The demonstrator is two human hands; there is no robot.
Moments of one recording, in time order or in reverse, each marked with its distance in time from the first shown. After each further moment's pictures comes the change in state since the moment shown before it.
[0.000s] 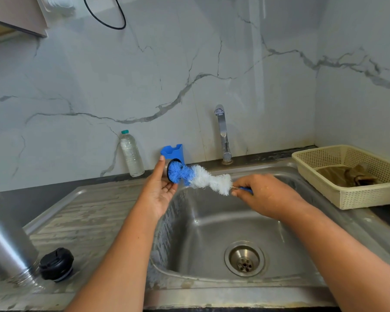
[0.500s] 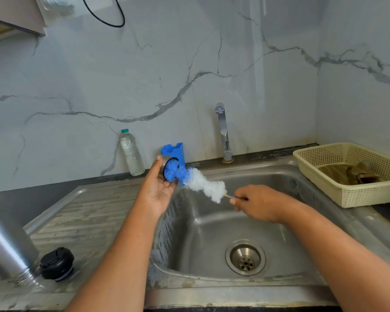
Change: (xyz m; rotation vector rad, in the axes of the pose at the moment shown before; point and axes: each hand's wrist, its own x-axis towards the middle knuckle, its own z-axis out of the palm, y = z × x) left_hand 0.009 -0.001 -0.006 -0.108 -0.106 0.026; right_hand 0.004 -0.003 0.012 0.044 -0.290 0.086
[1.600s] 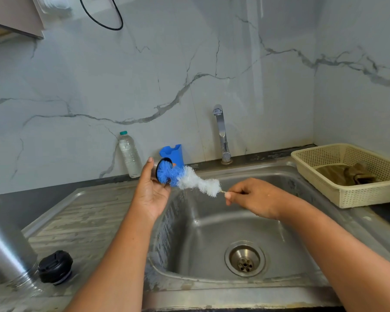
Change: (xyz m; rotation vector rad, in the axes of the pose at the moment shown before) left_hand -0.003 0.004 -0.003 -0.071 -0.008 0.002; right_hand -0.001 0.003 -0.003 0.252 0.095 -0.103
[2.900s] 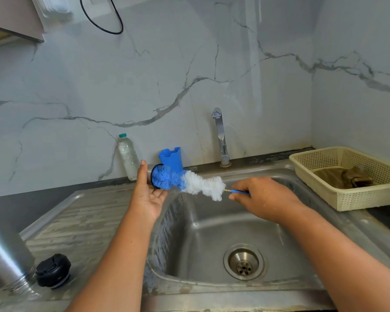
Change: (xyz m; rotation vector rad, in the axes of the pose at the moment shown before) left_hand 0.000 0.004 -0.002 0.124 0.157 0.019; right_hand -0.004 -0.003 -0.008 -0.373 0.169 -0.020
